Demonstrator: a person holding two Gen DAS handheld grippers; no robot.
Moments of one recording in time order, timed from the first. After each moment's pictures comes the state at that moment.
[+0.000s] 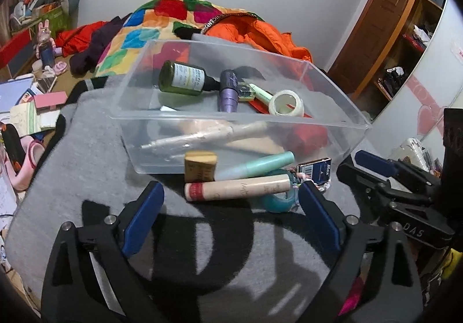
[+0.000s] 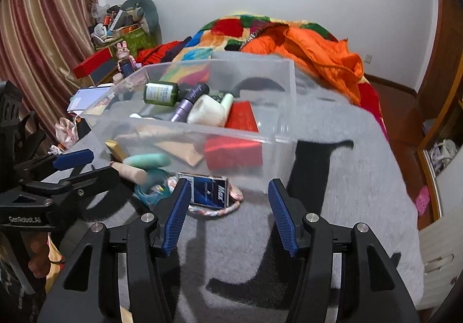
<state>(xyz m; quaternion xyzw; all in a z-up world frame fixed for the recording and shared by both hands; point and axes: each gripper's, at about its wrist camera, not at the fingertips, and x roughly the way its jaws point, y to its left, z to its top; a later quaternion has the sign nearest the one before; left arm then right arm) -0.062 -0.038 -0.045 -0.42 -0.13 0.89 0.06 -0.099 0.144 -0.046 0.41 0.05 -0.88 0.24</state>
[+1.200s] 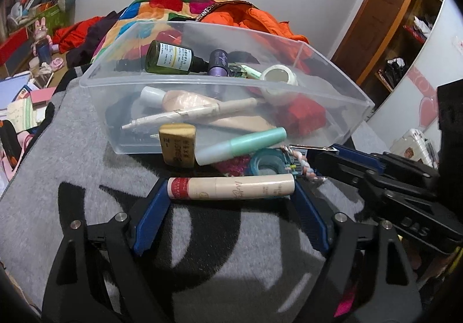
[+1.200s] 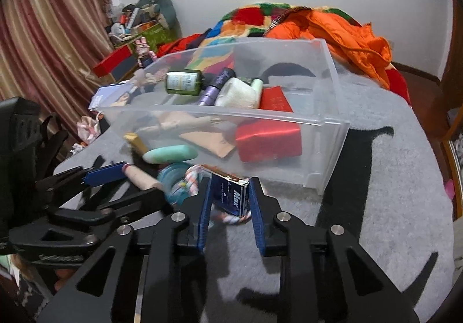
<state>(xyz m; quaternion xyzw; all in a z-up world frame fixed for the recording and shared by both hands) -0.059 -0.019 -0.063 -0.43 -0.11 0.89 0.06 -0.094 0.128 -0.058 0.42 0.03 -0.85 0.31</state>
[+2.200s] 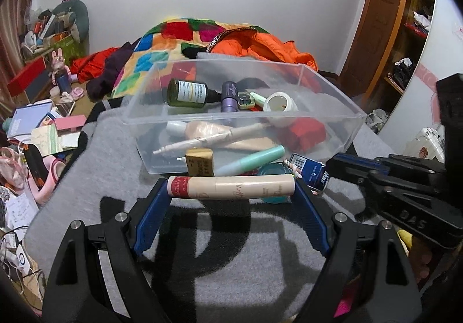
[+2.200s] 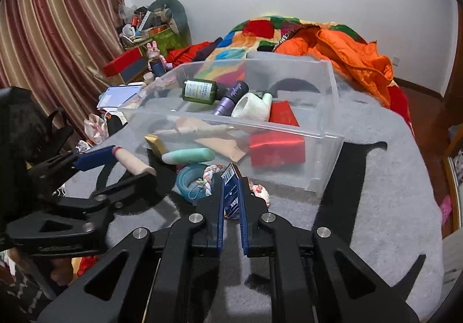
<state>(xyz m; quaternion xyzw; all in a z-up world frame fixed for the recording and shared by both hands) -0.030 -0.015 -0.029 -0.38 -0.06 0.92 0.01 -0.089 0.126 -0.046 0.41 0.04 -0.86 0.32</state>
